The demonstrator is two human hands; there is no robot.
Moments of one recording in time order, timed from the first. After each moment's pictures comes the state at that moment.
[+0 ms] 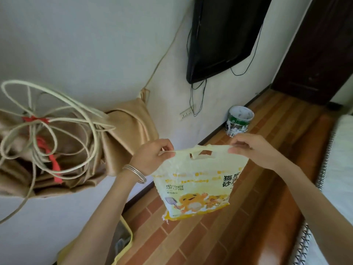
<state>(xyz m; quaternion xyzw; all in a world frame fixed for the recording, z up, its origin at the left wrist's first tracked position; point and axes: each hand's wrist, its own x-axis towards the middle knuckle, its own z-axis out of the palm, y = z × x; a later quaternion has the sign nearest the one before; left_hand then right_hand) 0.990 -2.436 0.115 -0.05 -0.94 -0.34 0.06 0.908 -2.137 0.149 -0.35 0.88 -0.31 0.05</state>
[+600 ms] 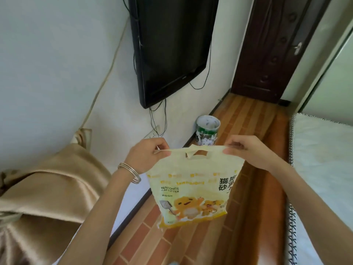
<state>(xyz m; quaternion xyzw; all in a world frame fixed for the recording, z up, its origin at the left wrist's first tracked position) 0.771 -2.368 0.141 -0.13 -0.94 -0.32 0.04 0.760 -2.059 0.163 -0.22 0.91 -0.34 0.02</state>
